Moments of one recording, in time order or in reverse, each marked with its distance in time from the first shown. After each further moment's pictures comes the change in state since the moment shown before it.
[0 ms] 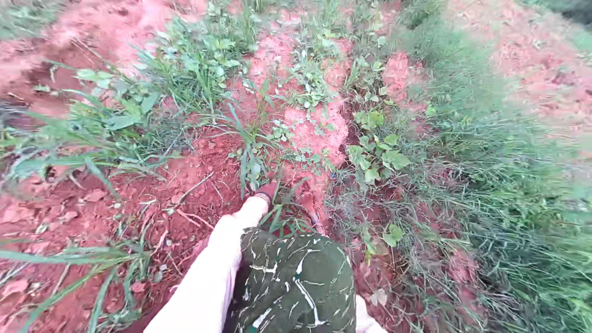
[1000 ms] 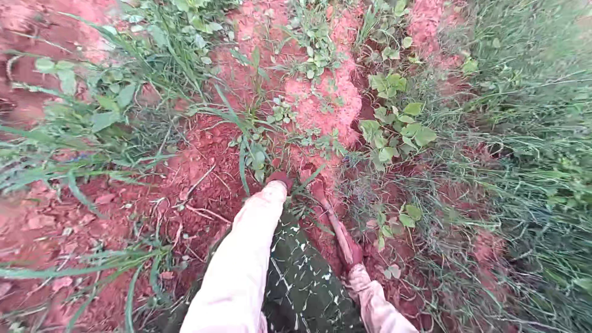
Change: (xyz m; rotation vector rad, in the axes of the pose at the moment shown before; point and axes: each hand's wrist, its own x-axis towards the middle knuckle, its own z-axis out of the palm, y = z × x) left_hand 0.017 0.029 -0.005 0.084 -0.136 -0.207; right_hand 0.016 0.056 0.033 -0.240 0.021 -0.023
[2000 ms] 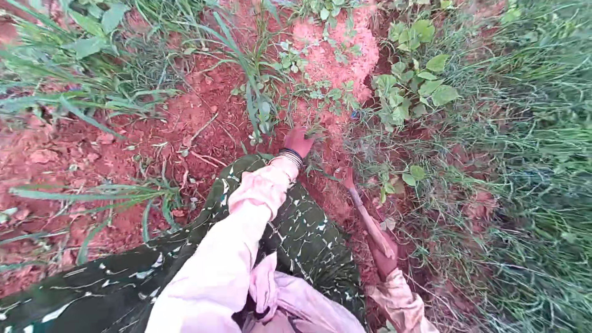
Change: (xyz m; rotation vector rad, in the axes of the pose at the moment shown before) left_hand -0.105 -0.001 0.010 -0.536 0.243 0.340; right_hand -0.115 0.059 -0.061 0.268 0.219 -0.185
